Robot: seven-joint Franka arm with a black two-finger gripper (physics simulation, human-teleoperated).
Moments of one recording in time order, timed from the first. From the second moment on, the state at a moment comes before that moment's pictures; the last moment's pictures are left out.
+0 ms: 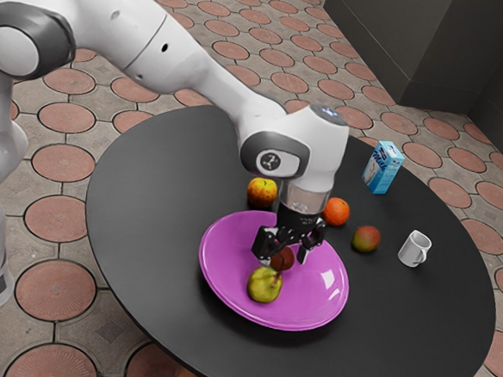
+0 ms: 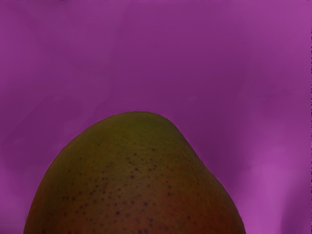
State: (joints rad) arm -0.44 0.09 0.19 -1.98 -0.16 2.14 -2.02
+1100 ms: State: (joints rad) arm -0.43 0.08 0.20 -1.99 -0.12 2.14 -1.99
